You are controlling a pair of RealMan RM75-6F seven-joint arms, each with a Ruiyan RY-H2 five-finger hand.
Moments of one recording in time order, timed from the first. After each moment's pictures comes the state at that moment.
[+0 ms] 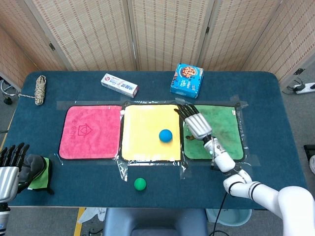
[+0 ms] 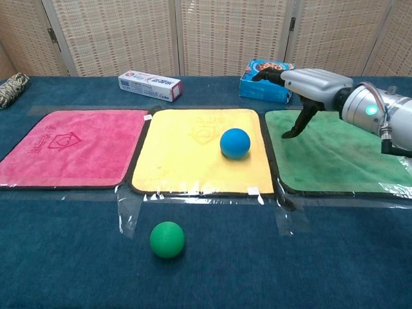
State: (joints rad) left arm -0.08 -1.15 -0.06 -1.61 1.48 1.53 0.18; right arm 0.81 -1.70 0.23 -0.96 -1.43 0.87 0.05
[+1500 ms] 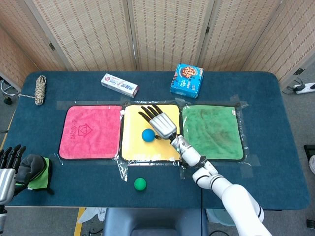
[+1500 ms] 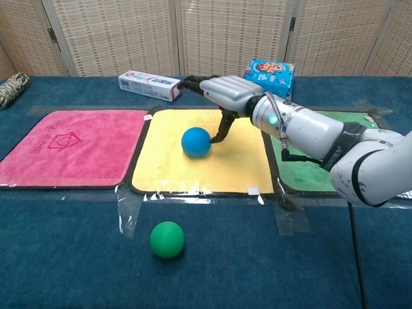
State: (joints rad) left arm -0.06 -1.13 -0.05 -1.61 1.47 1.54 0.16; right arm 1.10 -2.07 0.18 -0.44 -1.51 0.88 0.30
